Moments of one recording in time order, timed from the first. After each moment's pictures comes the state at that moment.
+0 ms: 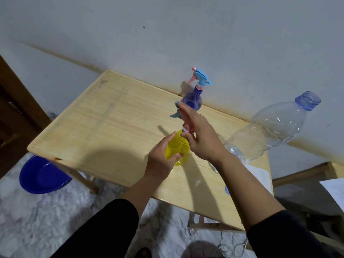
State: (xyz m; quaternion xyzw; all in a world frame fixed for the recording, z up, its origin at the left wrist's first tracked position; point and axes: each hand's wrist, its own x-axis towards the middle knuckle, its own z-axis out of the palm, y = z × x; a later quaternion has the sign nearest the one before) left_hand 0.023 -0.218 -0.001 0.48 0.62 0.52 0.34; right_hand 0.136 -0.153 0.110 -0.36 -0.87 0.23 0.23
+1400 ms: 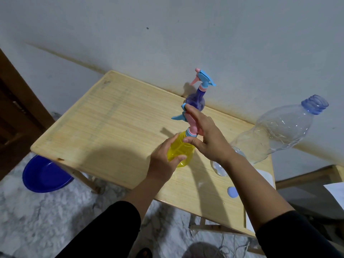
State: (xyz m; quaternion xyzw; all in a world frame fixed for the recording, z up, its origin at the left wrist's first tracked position) left_hand 0.024 -0.217 0.001 0.49 0.63 0.52 0.32; right_hand 0.148 -0.142 0.108 -0.33 -0.88 0.25 0.21
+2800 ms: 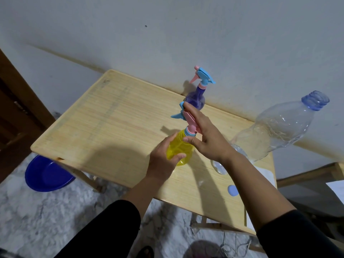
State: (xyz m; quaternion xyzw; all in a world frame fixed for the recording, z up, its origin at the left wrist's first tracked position) left_hand 0.025 -0.216 0.001 0.47 0.64 0.51 0.32; right_hand 0.151 -0.142 0.106 -0.33 -0.87 0.30 0.21
